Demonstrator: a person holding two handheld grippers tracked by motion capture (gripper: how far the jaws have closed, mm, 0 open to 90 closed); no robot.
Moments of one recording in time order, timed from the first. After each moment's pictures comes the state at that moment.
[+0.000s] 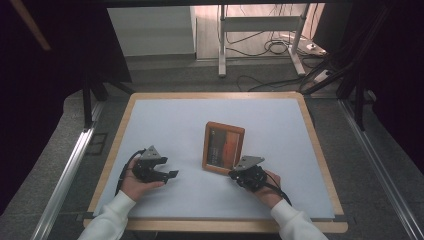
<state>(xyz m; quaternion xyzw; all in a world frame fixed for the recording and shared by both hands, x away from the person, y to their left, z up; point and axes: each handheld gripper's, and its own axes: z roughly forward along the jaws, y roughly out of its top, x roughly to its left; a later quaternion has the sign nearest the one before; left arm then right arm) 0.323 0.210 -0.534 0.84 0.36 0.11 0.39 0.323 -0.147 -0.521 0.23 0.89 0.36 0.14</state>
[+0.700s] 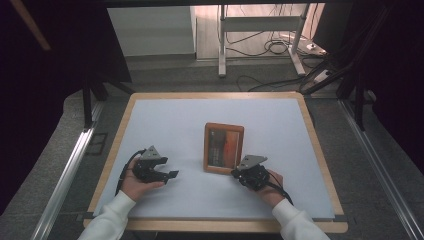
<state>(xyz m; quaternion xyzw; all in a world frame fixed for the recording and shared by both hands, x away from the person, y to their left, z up) 0.323 0.210 -0.534 0.84 0.36 0.11 0.39 0.327 -0.155 -0.523 0.23 0.89 0.36 0.15</state>
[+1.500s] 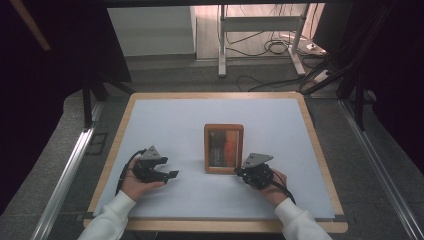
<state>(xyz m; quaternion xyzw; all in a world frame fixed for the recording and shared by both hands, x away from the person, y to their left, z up) 0.324 0.210 -0.535 0.84 0.36 0.11 0.39 0.329 -0.167 -0.518 0.24 0.88 0.37 0.15</state>
